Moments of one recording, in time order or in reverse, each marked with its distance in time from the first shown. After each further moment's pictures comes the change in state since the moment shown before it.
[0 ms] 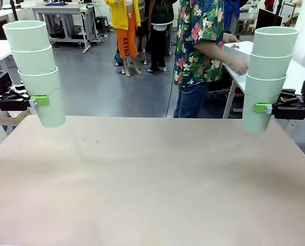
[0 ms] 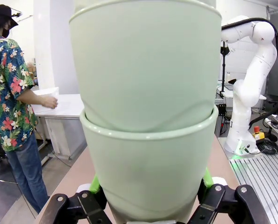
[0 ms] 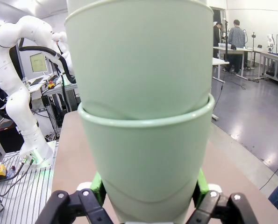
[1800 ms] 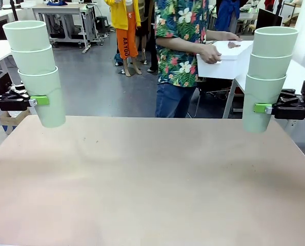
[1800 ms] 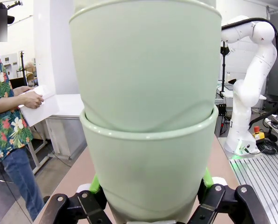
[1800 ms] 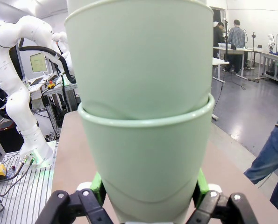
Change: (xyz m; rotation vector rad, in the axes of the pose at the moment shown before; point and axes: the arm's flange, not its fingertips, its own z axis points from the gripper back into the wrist) left arm 0.000 0.000 0.000 0.000 0.000 0.000; right arm 0.000 0.000 0.000 0.000 0.000 0.000
